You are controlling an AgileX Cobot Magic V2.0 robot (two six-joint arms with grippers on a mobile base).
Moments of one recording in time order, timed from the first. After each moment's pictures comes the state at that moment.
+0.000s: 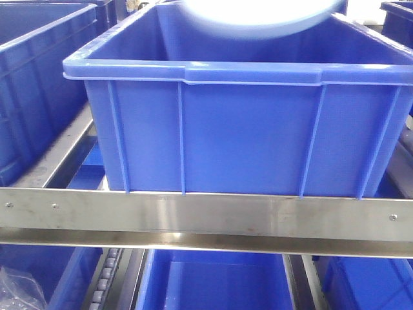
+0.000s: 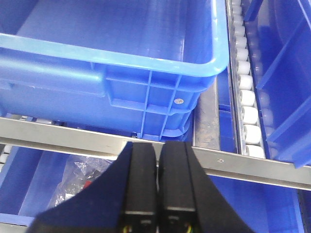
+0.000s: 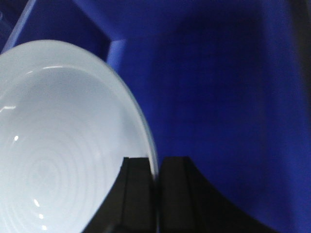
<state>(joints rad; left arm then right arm) -0.11 0.50 -0.42 0.13 0.45 -0.31 0.23 1.51 -1.28 0.32 0.35 0.07</state>
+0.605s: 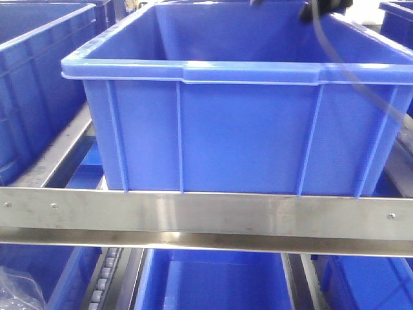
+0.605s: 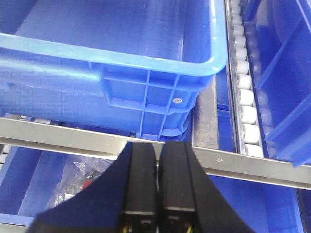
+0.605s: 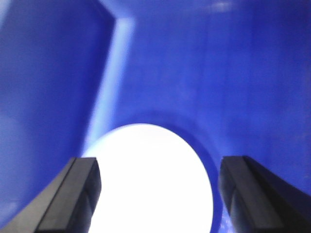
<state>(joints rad) -0.11 0.50 -0.42 0.13 0.45 -0.31 0.25 1.65 -1.48 0.32 0.43 0.07</state>
